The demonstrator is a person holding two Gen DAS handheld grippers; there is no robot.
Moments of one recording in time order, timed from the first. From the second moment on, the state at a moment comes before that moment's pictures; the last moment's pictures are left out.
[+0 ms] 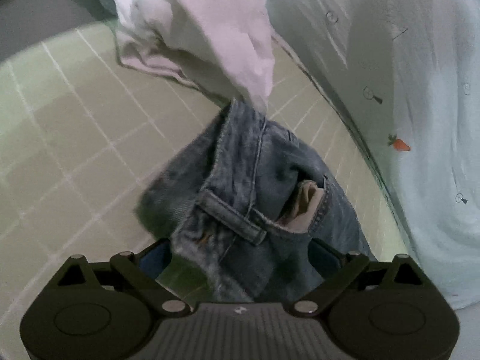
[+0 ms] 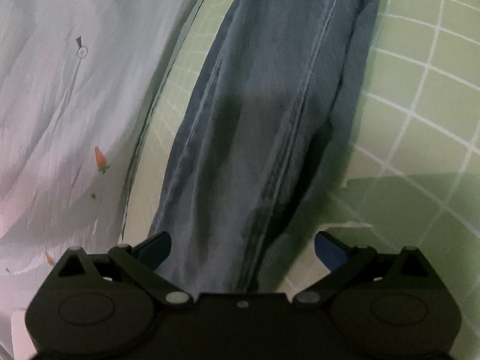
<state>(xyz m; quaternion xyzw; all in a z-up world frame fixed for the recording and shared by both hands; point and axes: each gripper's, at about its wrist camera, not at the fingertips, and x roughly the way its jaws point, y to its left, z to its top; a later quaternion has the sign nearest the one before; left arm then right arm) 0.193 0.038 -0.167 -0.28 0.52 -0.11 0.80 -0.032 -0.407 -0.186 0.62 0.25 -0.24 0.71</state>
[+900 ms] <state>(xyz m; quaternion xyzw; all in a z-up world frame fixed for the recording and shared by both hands) 0.173 0.012 -0.065 -0.05 0.35 -0.01 0.94 -0.067 -0.441 -0.185 0.62 0.23 -0.24 0.71</state>
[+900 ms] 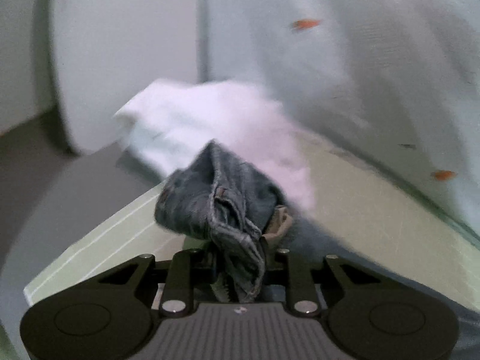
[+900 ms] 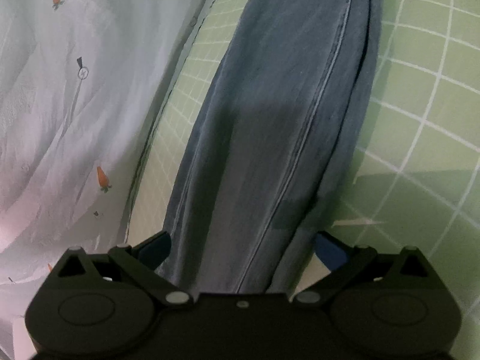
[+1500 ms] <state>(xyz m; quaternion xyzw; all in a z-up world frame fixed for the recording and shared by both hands) 0.097 -0.169 -0.088 0.20 0.36 -0.32 0.85 -0.078 -0.474 -0.188 0.61 0.24 -0.24 0.71</state>
